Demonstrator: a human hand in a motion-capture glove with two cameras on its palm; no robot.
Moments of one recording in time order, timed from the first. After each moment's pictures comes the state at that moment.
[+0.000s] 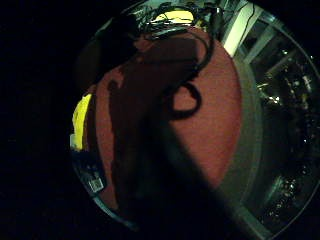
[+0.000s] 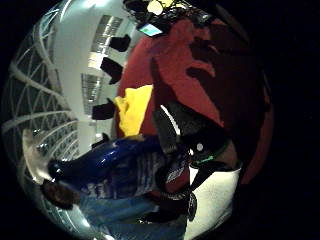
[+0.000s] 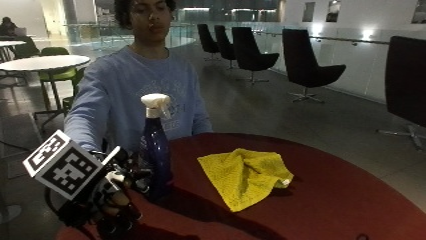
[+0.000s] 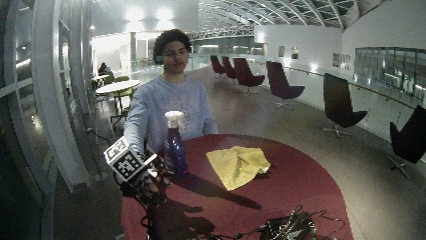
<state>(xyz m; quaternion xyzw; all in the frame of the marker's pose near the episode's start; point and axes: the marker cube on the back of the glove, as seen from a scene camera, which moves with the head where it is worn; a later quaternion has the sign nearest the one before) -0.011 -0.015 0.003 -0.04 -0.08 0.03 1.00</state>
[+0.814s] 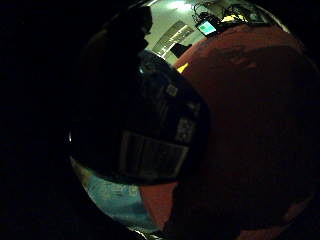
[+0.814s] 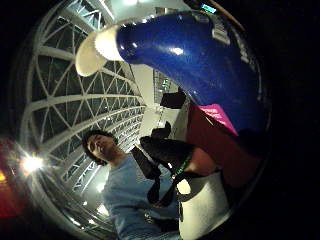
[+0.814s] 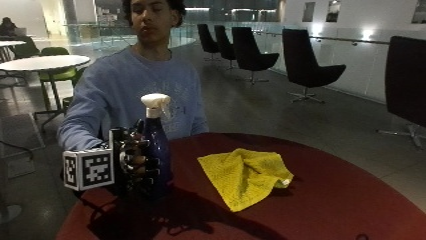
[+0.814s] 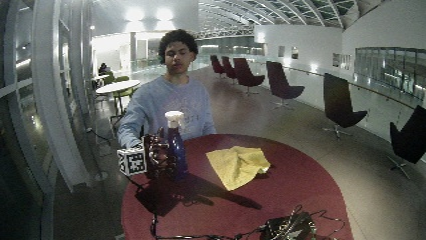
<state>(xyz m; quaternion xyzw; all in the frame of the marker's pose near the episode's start) -0.107 0.071 0.046 0.01 -0.43 -0.08 0.90</state>
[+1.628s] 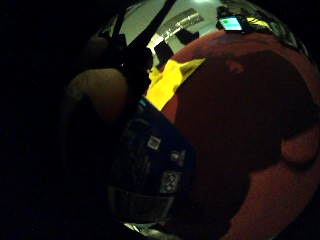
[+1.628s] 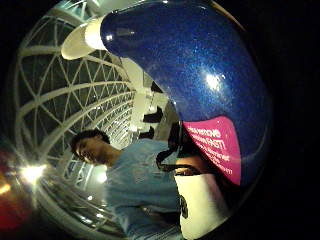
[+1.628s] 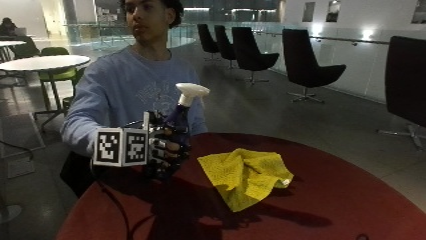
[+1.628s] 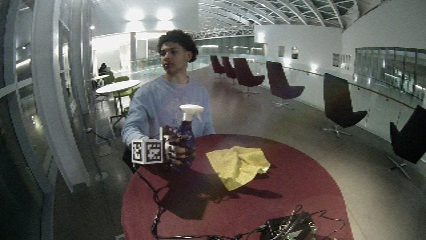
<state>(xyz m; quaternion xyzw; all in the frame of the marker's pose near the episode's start) -0.166 0.032 0.039 -0.12 -0.37 -0.13 0.91</state>
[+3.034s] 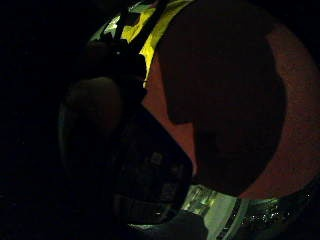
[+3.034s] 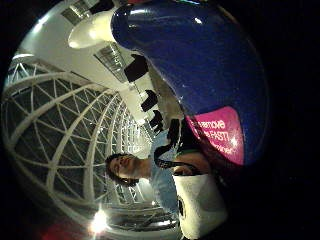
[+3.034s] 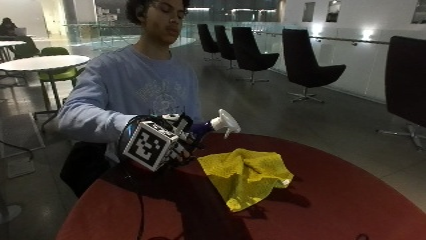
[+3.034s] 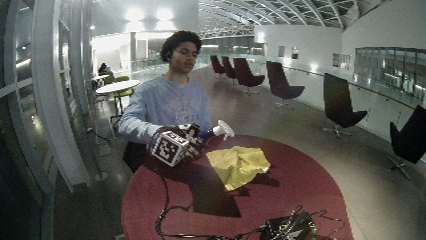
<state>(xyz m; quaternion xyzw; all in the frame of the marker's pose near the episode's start) -0.207 0.034 0.055 -0.39 -0.29 0.03 0.87</state>
